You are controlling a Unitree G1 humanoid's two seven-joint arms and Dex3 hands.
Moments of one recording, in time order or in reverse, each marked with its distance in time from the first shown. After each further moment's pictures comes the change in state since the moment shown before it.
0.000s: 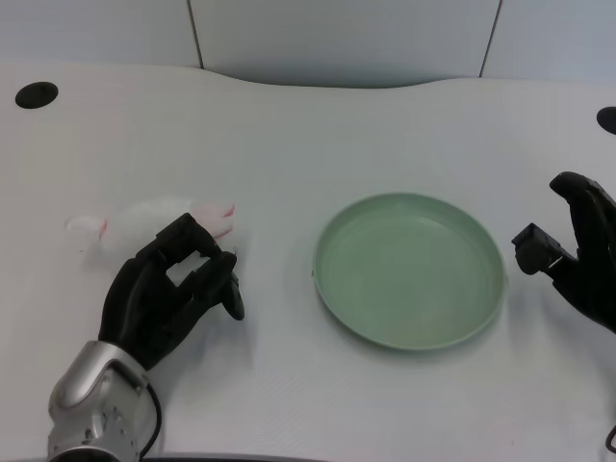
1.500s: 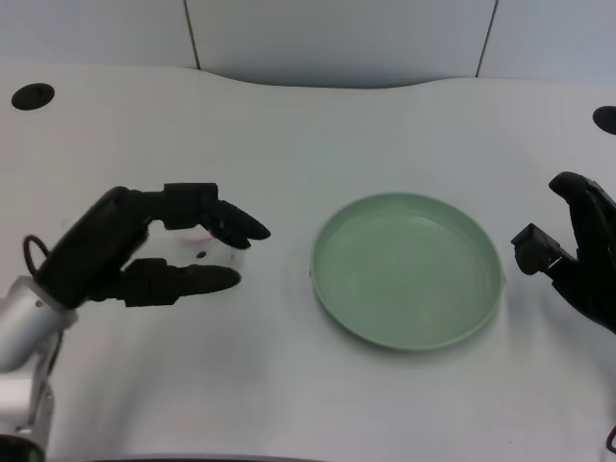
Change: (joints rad) left arm 0.075 0.255 -0.170 -0.431 0.384 -0.554 0.063; right arm 0.000 0.000 0.000 0.000 0.000 0.003 0.004
